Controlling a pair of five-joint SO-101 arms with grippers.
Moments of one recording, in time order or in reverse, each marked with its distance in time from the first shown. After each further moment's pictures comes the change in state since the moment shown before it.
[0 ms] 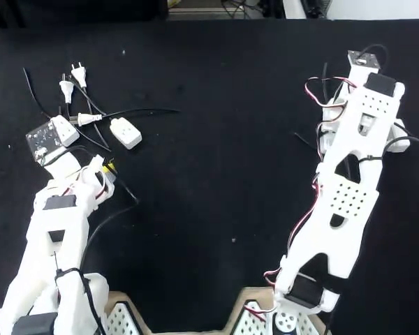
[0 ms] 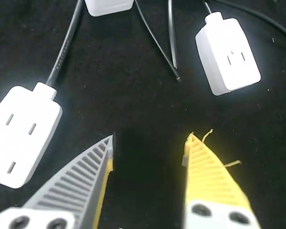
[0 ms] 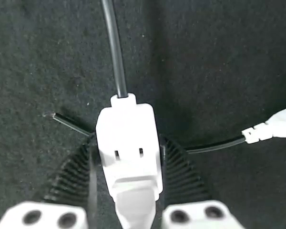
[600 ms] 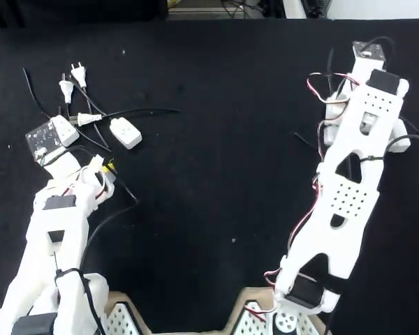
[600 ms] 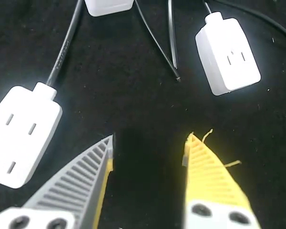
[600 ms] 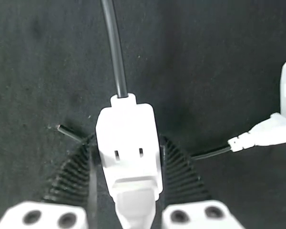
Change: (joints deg) left arm 0.0 0.0 0.0 0.0 0.0; right arm 0.6 0.0 -4.0 -1.6 0.0
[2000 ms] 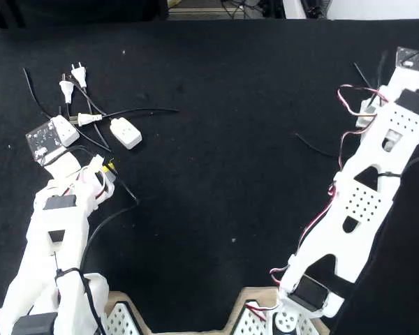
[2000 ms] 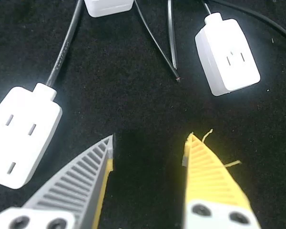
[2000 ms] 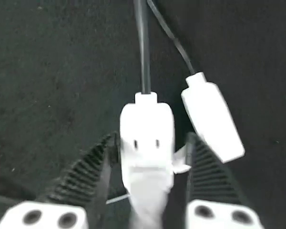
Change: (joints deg) left arm 0.0 0.0 0.0 -0.2 0.0; right arm 8.4 9.8 -14.9 -5.7 0.4
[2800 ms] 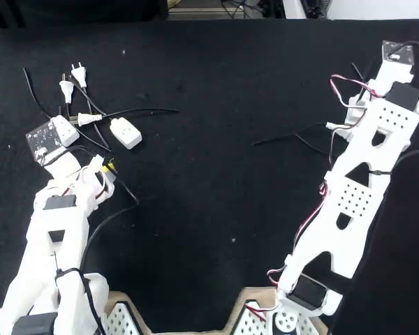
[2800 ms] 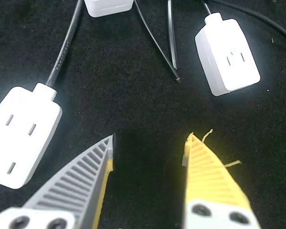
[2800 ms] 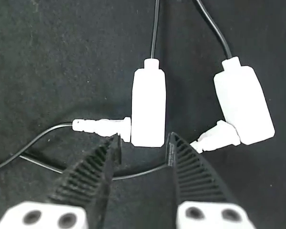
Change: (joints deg) left arm 0.0 0.0 0.0 0.0 0.0; right arm -3.5 3.5 -11.5 11.7 -0.1
